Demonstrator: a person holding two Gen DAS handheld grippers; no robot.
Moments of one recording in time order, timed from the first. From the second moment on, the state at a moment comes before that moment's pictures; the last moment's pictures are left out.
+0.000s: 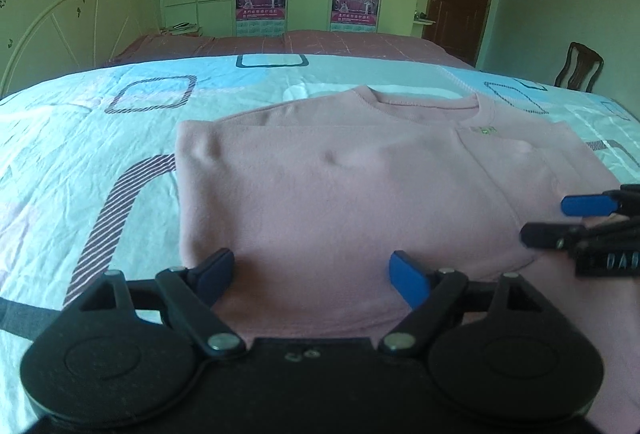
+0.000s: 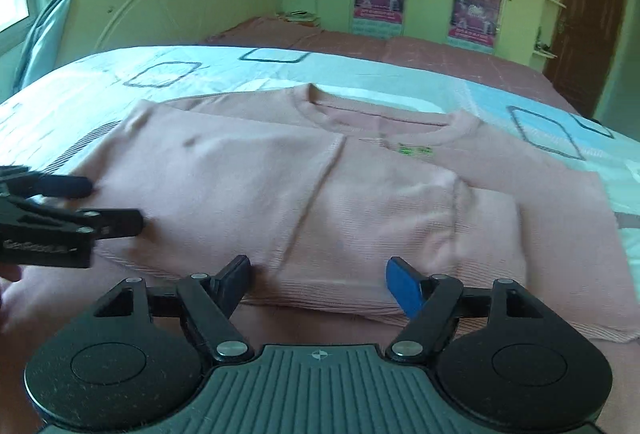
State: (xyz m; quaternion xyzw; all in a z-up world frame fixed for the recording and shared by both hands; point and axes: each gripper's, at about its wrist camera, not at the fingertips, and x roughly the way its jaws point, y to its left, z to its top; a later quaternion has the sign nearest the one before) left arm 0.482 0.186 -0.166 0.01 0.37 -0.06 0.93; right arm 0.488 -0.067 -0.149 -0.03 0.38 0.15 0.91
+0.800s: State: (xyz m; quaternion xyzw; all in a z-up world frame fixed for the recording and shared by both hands) left arm 0.465 0.209 -0.159 -0.01 0.39 -0.02 0.92; right arm 0.483 -0.120 -0.135 0.04 0.38 0.07 0.92
